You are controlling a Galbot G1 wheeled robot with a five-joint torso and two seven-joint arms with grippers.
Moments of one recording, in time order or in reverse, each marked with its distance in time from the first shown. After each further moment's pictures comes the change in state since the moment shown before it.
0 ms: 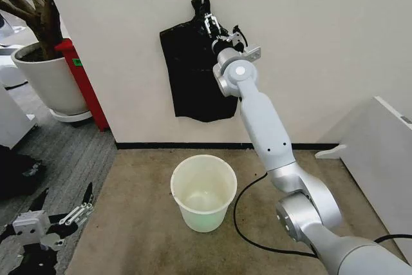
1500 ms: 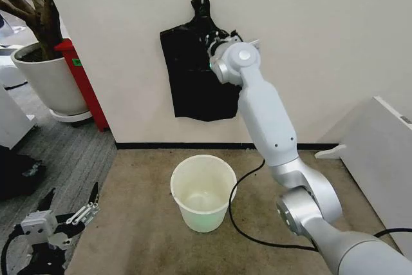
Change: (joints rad) left arm -0.021 -0.032 0.054 0.000 0.029 0.003 0.003; right arm -0.005 -0.001 -0.069 0.190 0.202 0.023 0.608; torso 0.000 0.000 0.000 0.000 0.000
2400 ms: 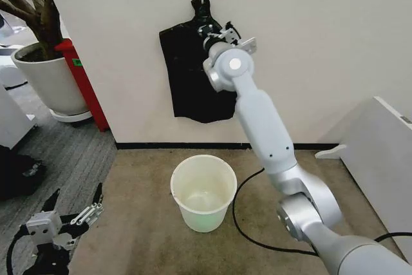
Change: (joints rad) left arm -0.002 -0.008 0.022 0.000 0.013 -0.001 0.004; right arm 0.031 0.000 0.020 -0.043 -0.175 0.003 -0.217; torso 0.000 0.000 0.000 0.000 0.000
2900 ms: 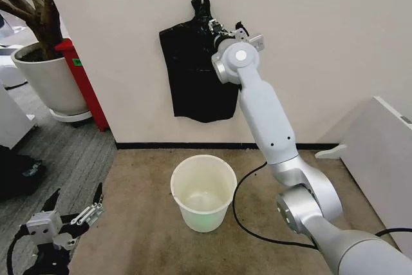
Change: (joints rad) left arm -0.001 0.000 0.001 0.000 0.001 0.000 0.001; right arm 0.028 0.000 0.015 -0.055 0.010 0.009 0.018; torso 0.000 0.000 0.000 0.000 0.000
